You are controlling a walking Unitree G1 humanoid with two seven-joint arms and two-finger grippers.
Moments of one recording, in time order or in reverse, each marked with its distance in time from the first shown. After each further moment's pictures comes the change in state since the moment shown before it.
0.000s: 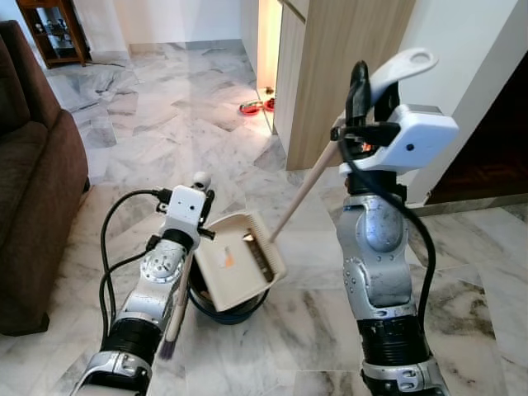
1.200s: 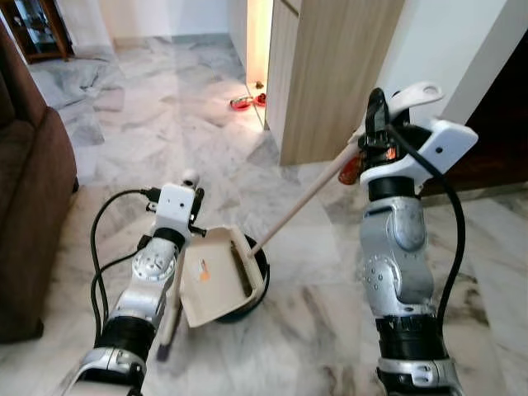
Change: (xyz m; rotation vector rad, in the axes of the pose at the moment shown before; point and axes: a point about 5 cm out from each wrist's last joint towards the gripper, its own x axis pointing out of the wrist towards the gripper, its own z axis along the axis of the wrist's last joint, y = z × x) left arm 0.002 -0.001 -0.002 -0.009 0.012 0.015; right arm -0.008 -0.056 -0.032 0.215 0.220 -0.123
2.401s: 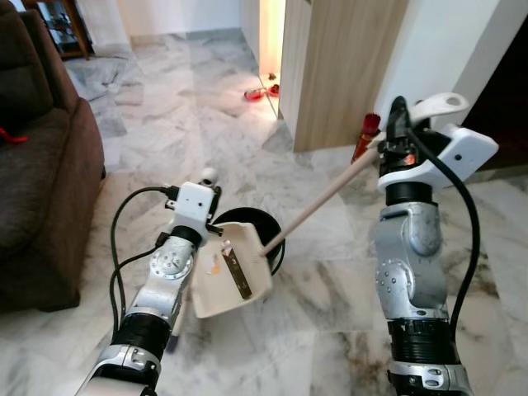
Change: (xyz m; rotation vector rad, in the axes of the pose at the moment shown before) left arm 0.006 -0.011 0.010 -0.046 -0.043 -0.014; right arm 0.000 -0.005 0.003 -0.043 -0.018 -0.015
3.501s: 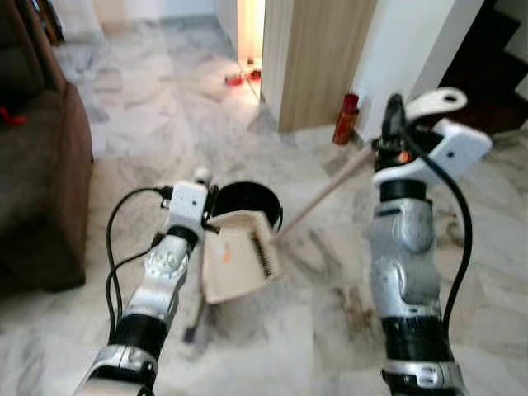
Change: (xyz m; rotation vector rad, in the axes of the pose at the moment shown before) left arm -0.002 0.009 -0.002 0.014 0.003 0.009; right arm 0.001 0.005 0.000 0.009 -0.013 -0.018
